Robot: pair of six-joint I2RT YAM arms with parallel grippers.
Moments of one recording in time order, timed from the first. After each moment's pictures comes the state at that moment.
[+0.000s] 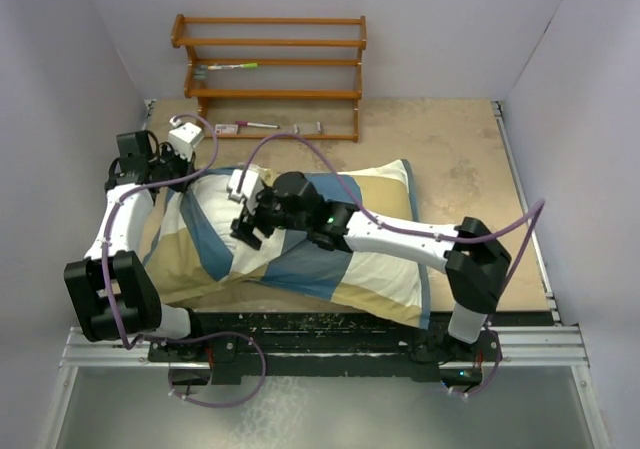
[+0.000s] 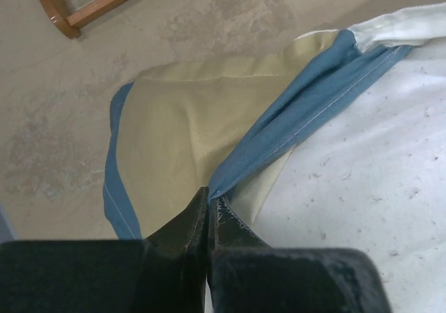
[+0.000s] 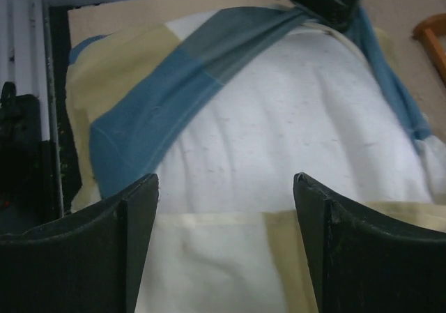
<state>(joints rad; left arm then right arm) 0.23 1.41 1.07 -0.42 0.54 0.54 1.04 1.74 1.33 0.11 -0.16 -0.13</state>
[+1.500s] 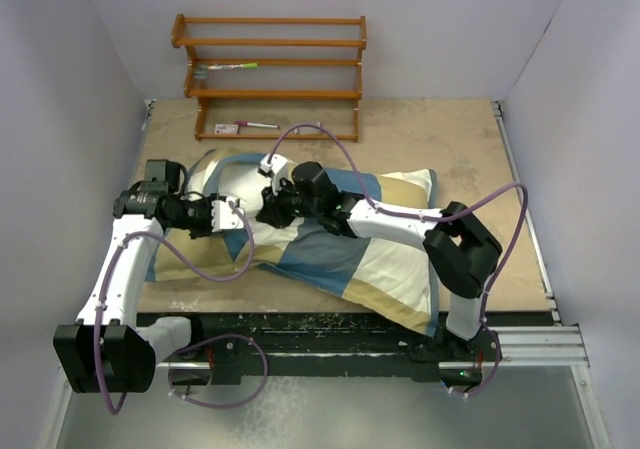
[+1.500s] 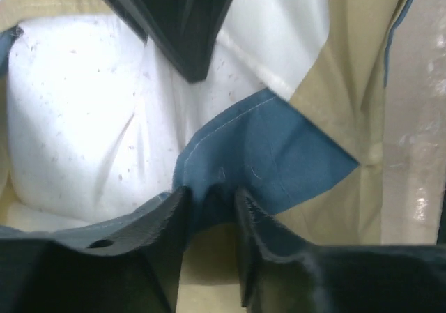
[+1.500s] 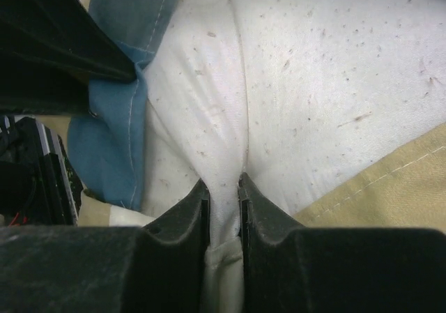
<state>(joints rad) 0.01 1.12 1.01 -1.07 0.72 1.51 0.91 1.86 1.27 0.16 -0.28 0.16</state>
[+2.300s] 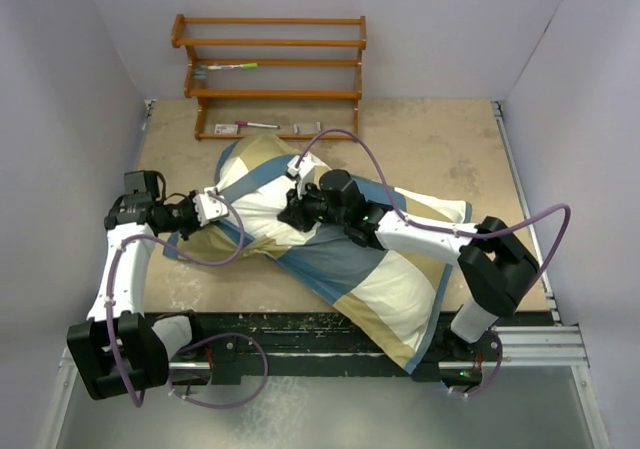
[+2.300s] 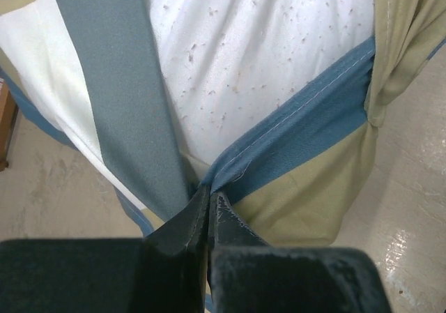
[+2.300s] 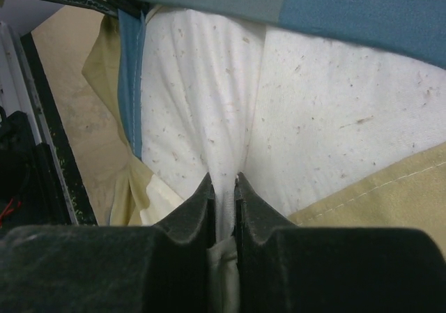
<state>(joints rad) 0.22 1.12 0.86 -0.81 0.77 1.36 0.87 1.64 1.02 0.26 -0.24 0.18</state>
